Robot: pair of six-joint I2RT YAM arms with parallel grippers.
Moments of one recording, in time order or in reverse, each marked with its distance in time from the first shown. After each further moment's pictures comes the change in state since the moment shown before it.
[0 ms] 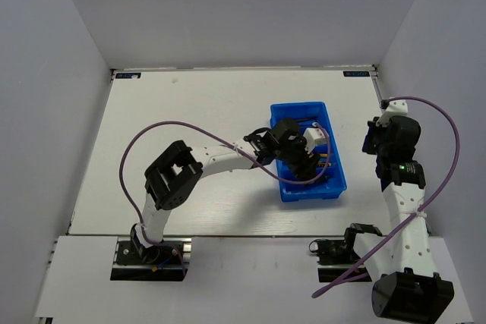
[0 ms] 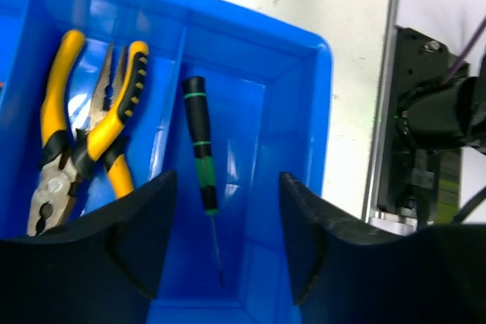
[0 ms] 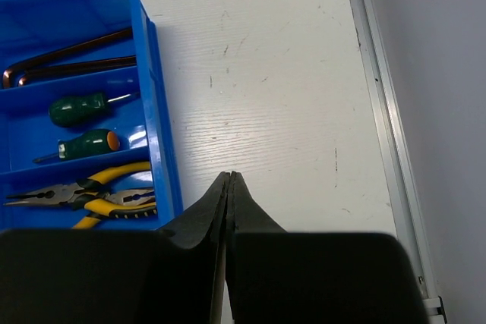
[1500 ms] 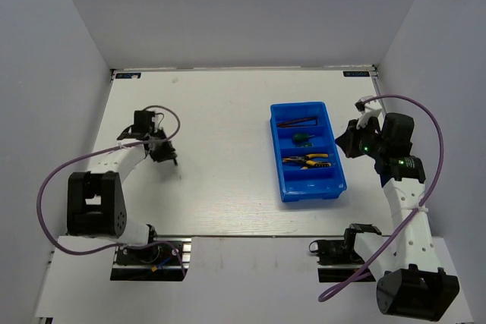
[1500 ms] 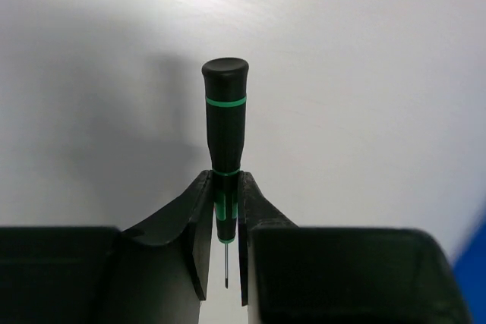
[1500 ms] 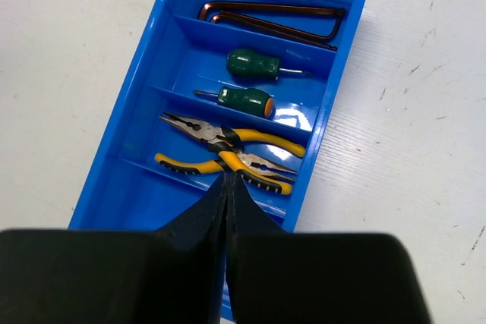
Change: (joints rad) left arm 1.011 -0.554 -0.659 -0.397 -0.438 -0.422; right arm 0.048 0.038 0.050 -0.107 -0.495 -0.109
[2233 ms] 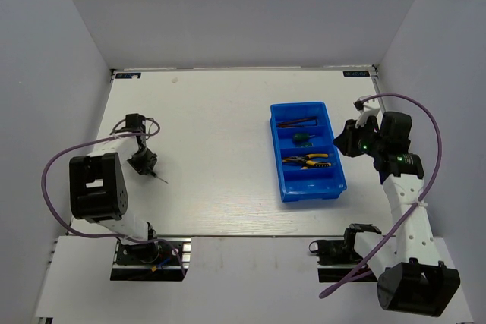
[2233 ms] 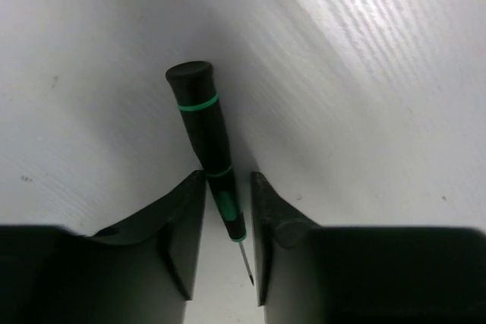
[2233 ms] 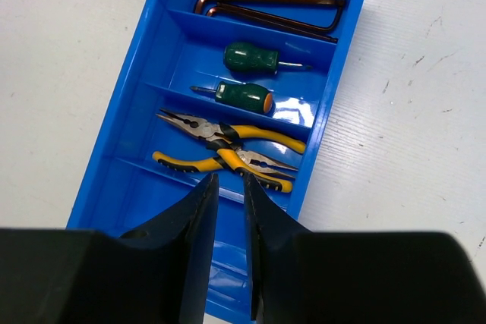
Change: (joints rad) left arm 0.103 0.121 0.065 -0.176 -0.327 -0.187; right arm 0.003 0.037 0.002 0.001 0.007 0.010
